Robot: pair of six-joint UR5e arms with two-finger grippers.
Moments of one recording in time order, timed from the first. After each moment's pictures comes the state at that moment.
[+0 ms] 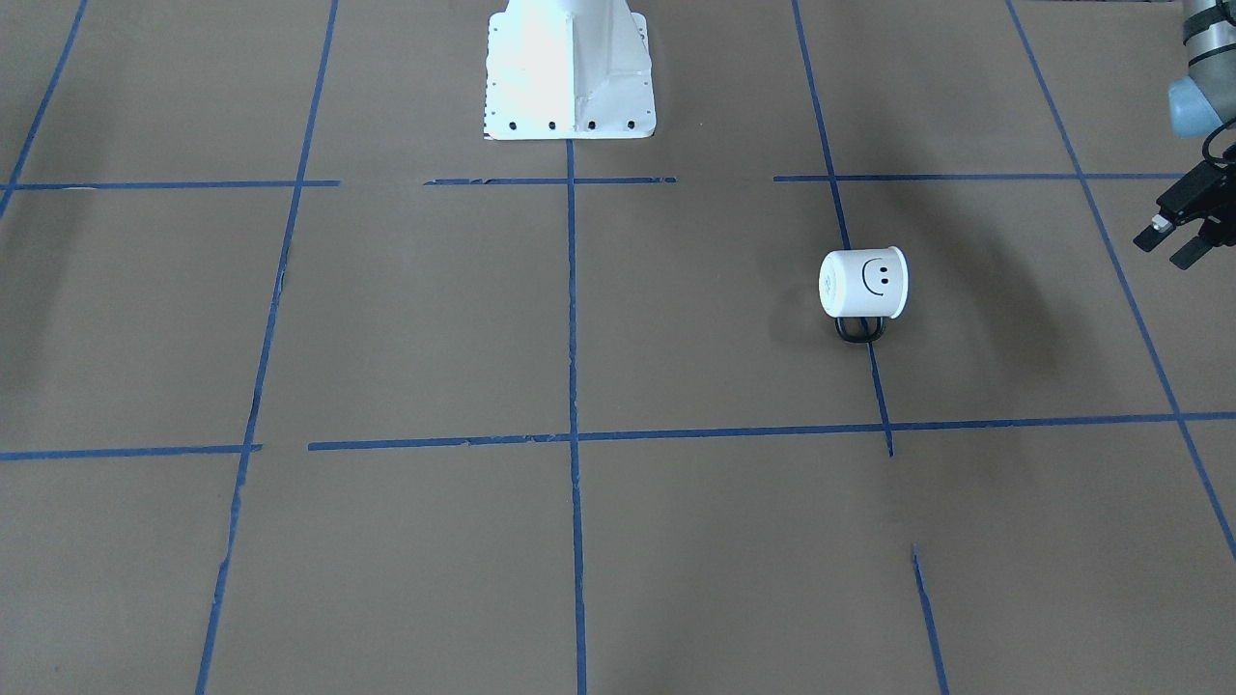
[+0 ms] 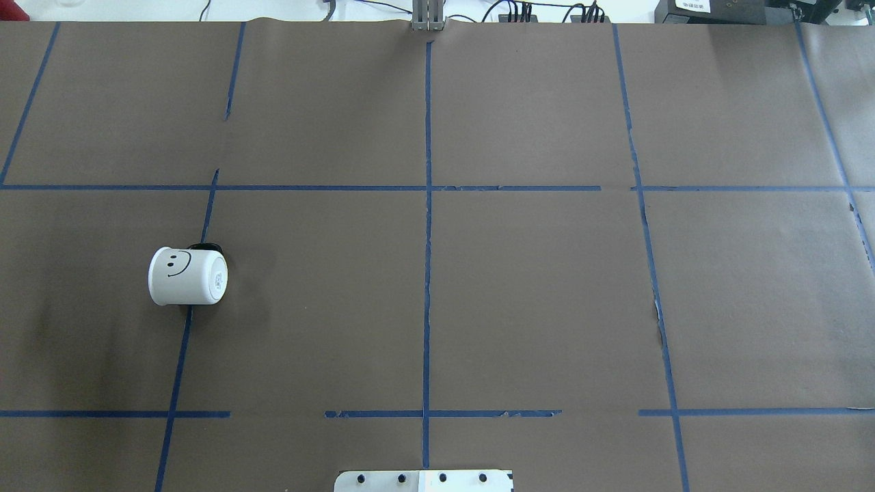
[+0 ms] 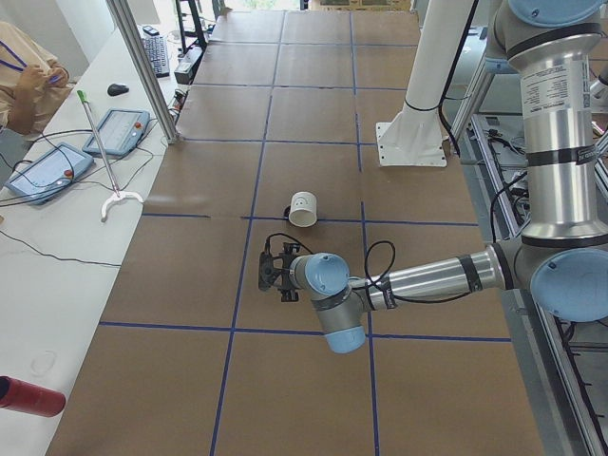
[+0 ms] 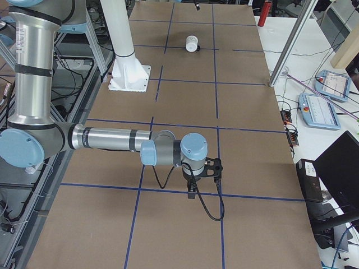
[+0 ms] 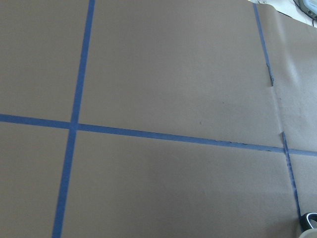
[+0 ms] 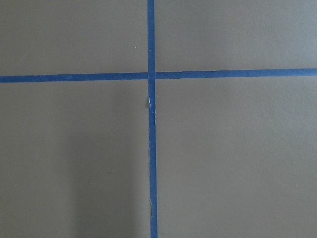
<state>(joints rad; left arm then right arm) -1.29 -1.40 -1.40 -3.11 -2.42 -1.18 1.57 -1.70 1.68 -1.49 2.35 0.08</state>
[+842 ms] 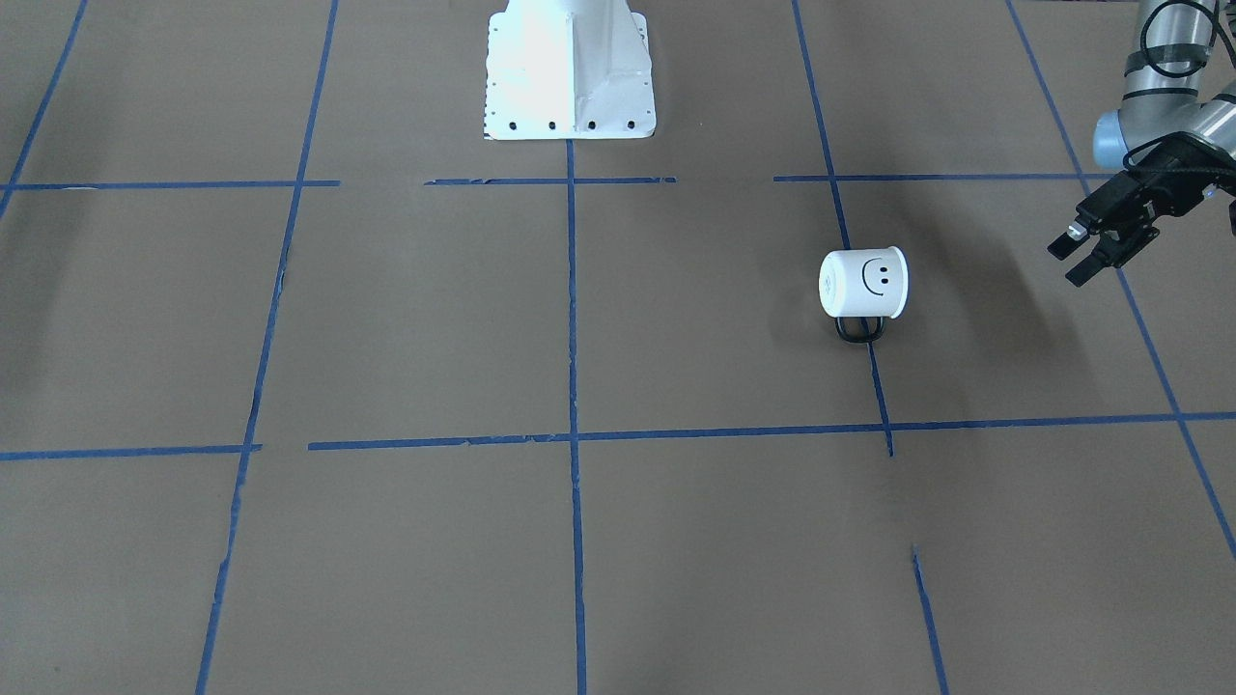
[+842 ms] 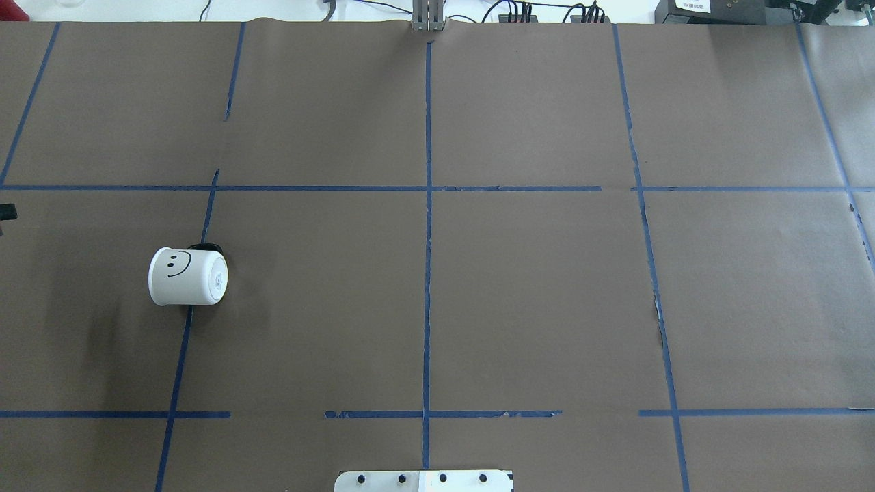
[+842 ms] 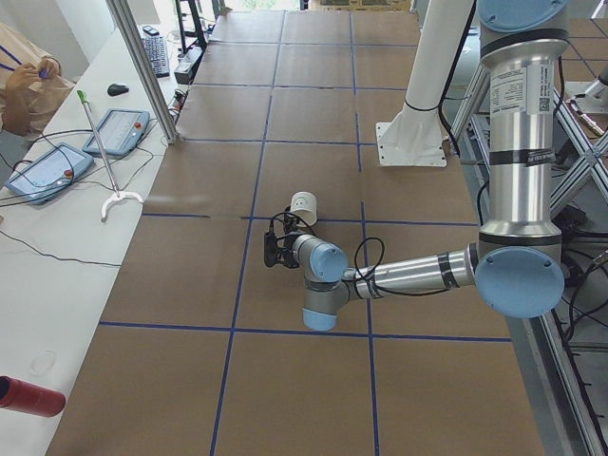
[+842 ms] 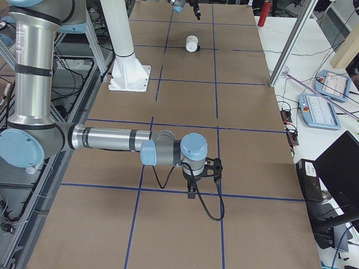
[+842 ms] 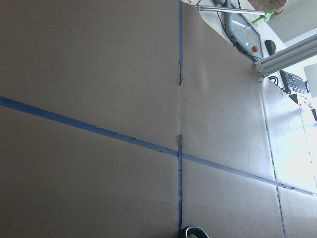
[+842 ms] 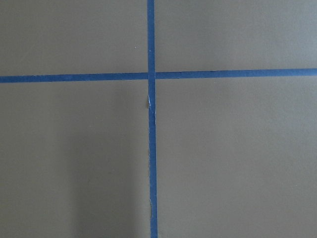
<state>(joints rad) -1.07 -1.51 -1.29 -3.54 -2.18 -1.60 1.57 -1.70 1.68 -1.49 2.35 0.08</state>
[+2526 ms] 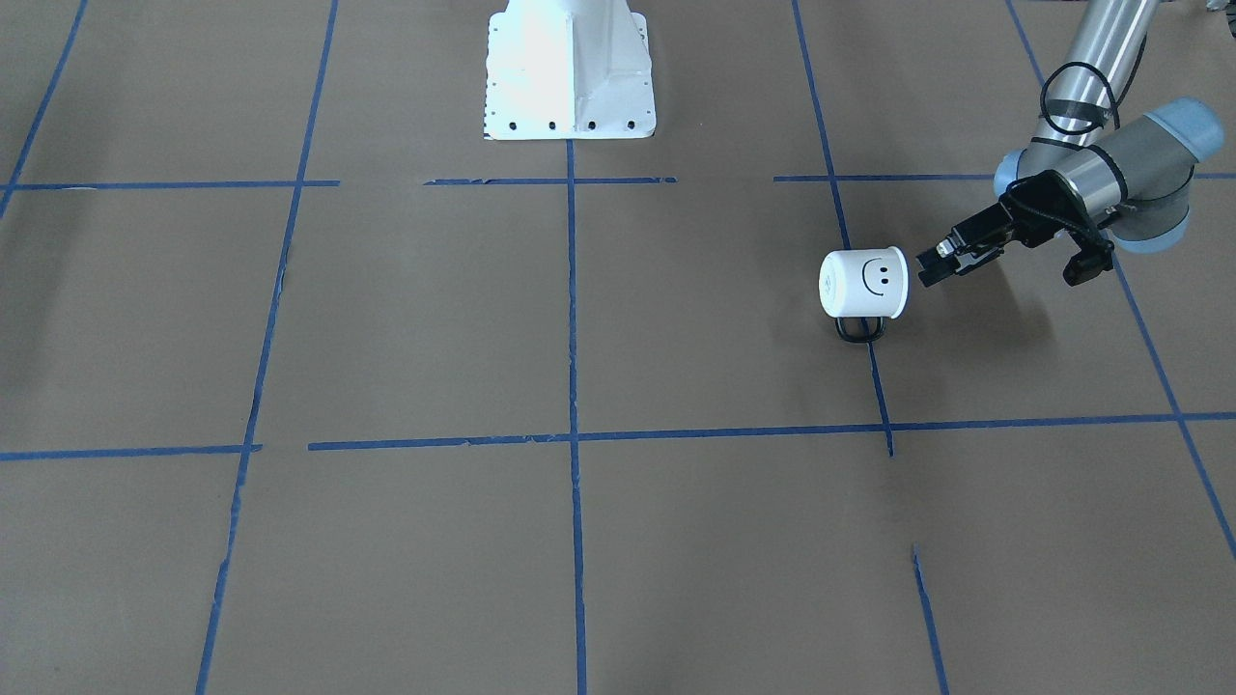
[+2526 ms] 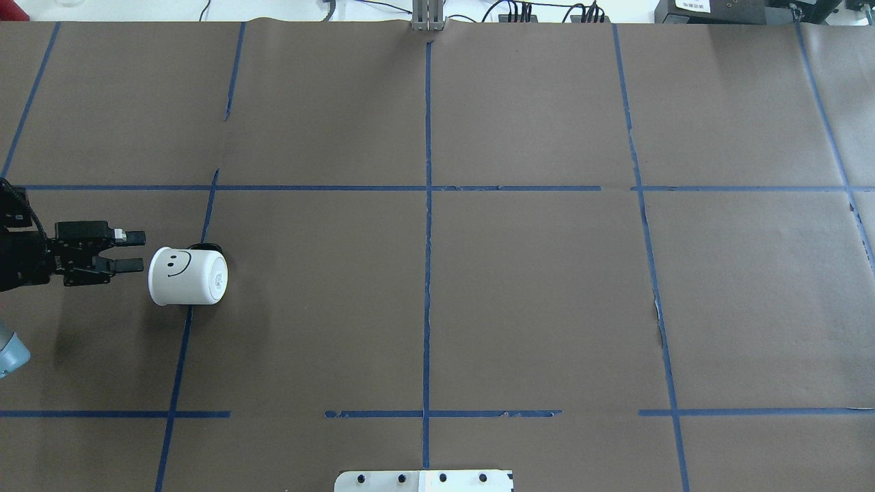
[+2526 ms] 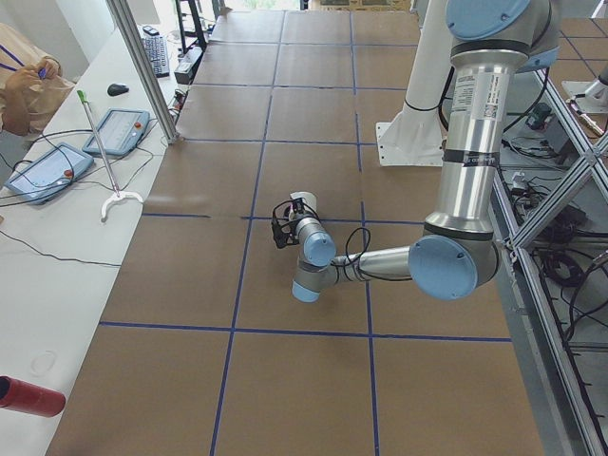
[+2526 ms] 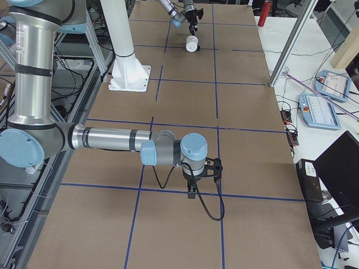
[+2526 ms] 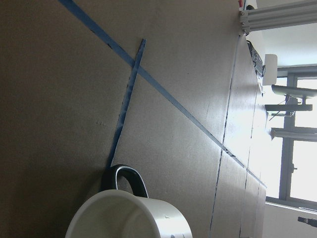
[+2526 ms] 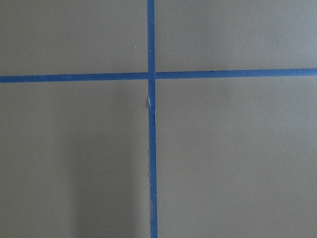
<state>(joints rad) -0.82 -1.67 -1.18 -3.71 -2.09 -1.97 1.57 -1.70 1.68 -1.49 2.35 0.08</state>
